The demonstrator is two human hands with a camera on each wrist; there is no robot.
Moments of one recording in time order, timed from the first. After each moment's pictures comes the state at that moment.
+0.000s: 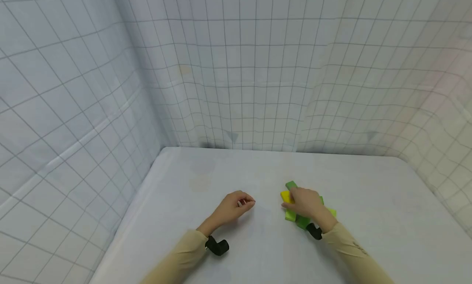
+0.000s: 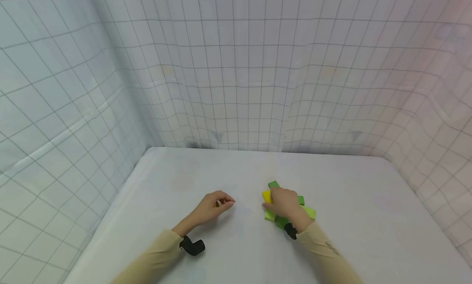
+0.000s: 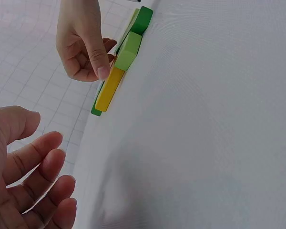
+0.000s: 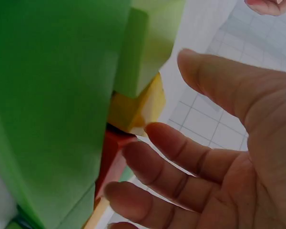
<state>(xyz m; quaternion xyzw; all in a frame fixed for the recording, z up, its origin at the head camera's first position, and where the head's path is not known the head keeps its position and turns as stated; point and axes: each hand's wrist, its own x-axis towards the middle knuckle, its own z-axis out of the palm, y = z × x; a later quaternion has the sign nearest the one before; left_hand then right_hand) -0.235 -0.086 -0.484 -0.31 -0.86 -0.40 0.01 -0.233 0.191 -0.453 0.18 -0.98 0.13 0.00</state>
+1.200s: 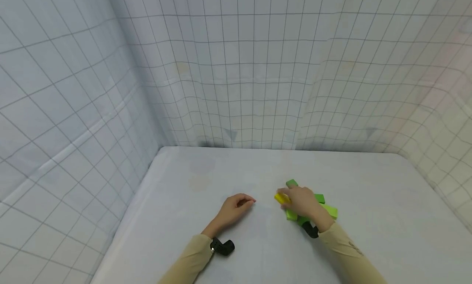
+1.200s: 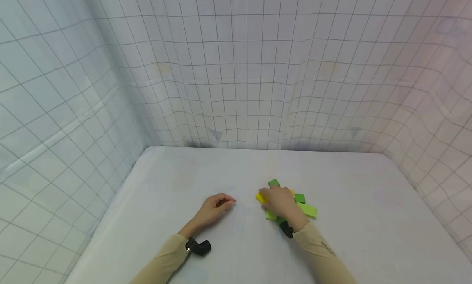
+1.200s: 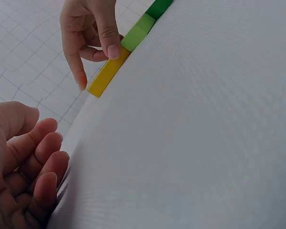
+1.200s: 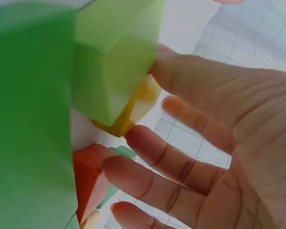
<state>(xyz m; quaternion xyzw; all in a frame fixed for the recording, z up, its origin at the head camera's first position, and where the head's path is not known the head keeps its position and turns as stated) -0.241 -0.081 -0.515 -0.24 -0.83 -0.50 0.00 -0.235 0.179 -0.457 0.21 -0.97 0.11 0.00</state>
